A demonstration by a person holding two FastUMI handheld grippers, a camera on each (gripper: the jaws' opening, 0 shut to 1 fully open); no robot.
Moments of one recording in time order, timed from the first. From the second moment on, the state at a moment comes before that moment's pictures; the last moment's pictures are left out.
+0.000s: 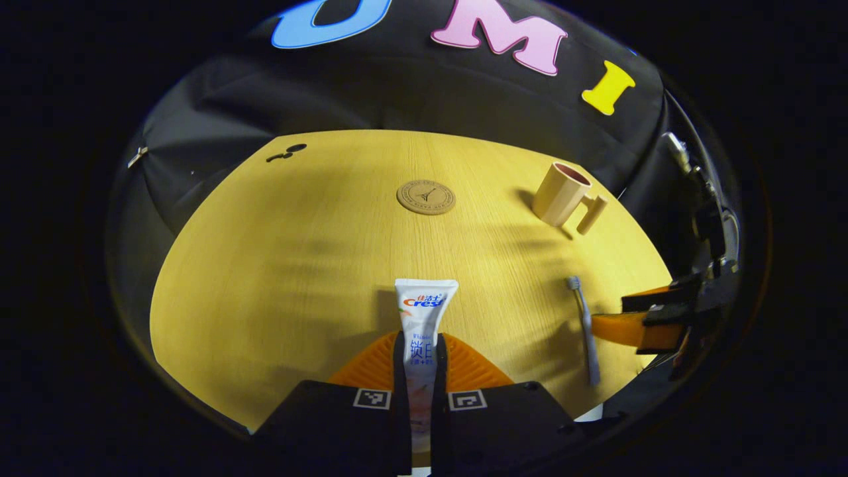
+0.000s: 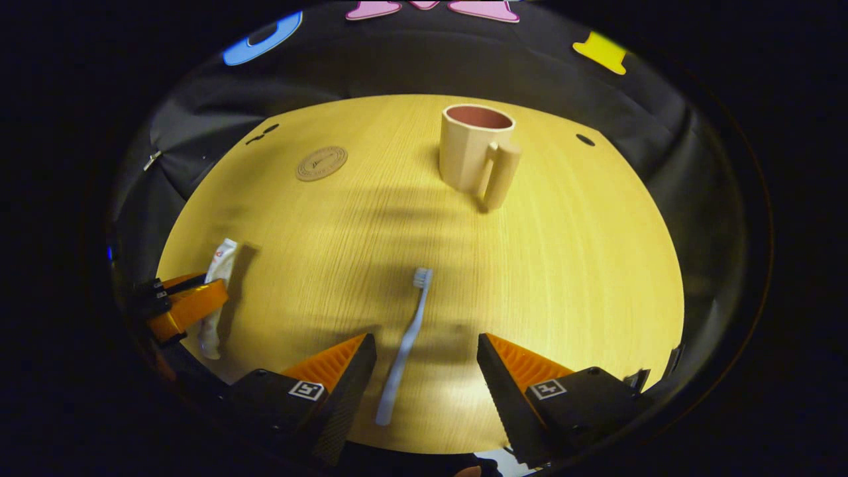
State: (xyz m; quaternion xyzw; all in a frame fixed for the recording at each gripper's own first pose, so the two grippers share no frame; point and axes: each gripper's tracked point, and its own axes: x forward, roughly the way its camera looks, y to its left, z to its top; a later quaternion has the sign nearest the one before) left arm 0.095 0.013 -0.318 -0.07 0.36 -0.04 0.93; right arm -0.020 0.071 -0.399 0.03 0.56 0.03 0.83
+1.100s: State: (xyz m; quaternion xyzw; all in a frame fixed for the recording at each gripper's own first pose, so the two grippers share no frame) left arm 0.101 0.015 -0.255 -0.09 0.30 -0.09 0.95; right arm -0.006 0.085 -0.413 0.16 0.57 0.04 0.81
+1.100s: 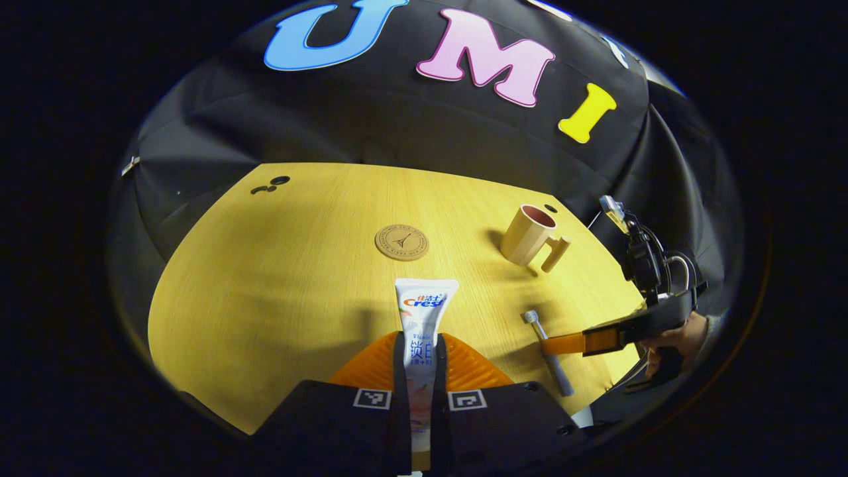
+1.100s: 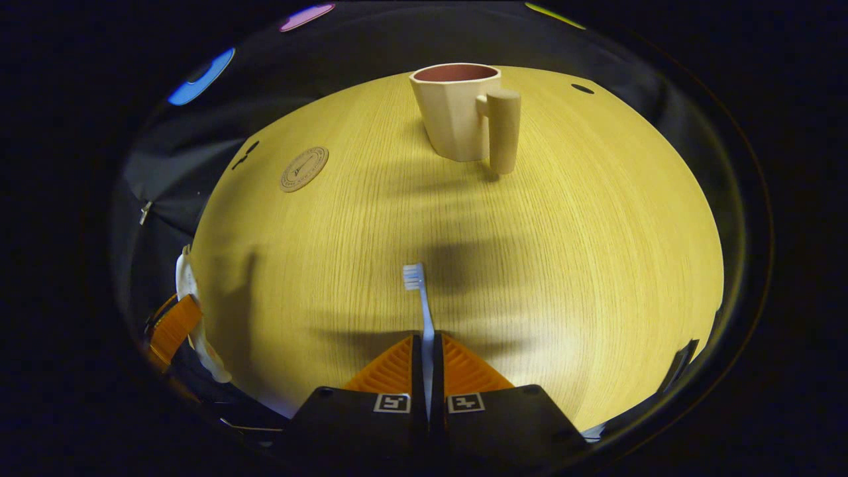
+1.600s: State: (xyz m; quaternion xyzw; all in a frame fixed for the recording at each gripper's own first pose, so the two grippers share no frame) left arm 0.171 -0.057 -0.169 -0.14 0.20 -0.14 0.96; right arm 0.020 0.062 -0.339 0.20 0.41 0.09 0.89
